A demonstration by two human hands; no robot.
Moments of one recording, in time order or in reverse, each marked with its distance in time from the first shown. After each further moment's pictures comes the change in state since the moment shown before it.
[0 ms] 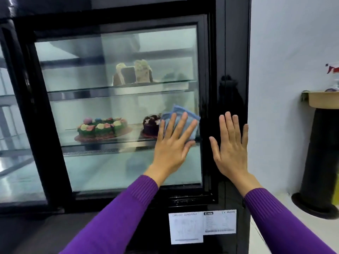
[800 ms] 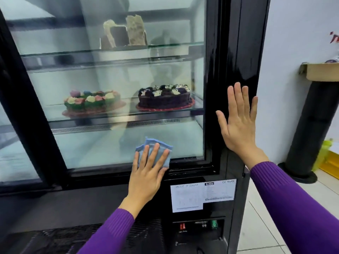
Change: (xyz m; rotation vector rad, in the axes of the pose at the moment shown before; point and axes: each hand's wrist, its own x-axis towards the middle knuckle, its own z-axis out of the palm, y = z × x) left_hand -0.187 -0.020 0.028 -0.031 -0.216 -0.068; right_hand -0.010 0.003 -0.001 -0.019 -0.077 0.021
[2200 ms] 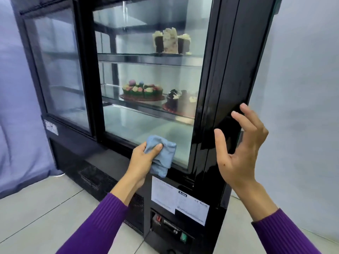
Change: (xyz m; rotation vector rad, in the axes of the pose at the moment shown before) left_hand 0.092 0.131 -0.114 -1.153 0.248 -1.301; right_hand 0.019 0.062 -0.037 1.121 0.140 -0.118
